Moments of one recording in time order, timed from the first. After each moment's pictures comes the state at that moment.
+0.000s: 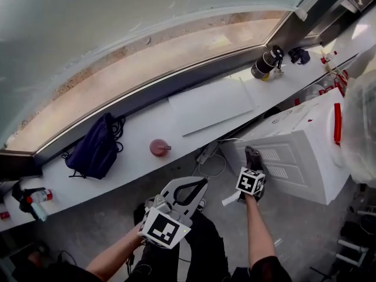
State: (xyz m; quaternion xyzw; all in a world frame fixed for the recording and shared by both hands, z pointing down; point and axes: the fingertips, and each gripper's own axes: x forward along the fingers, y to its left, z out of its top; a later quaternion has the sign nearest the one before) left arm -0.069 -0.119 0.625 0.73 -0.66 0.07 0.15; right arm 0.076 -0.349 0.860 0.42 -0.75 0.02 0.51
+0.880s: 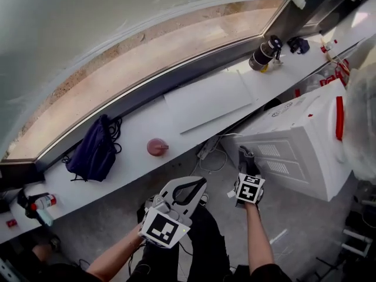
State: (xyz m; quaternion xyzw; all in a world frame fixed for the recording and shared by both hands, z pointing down) left arm -0.068 -0.128 0.638 0.74 -0.65 0.08 0.18; right arm 0.064 -0.312 0.852 0.37 -0.80 0.08 0.47
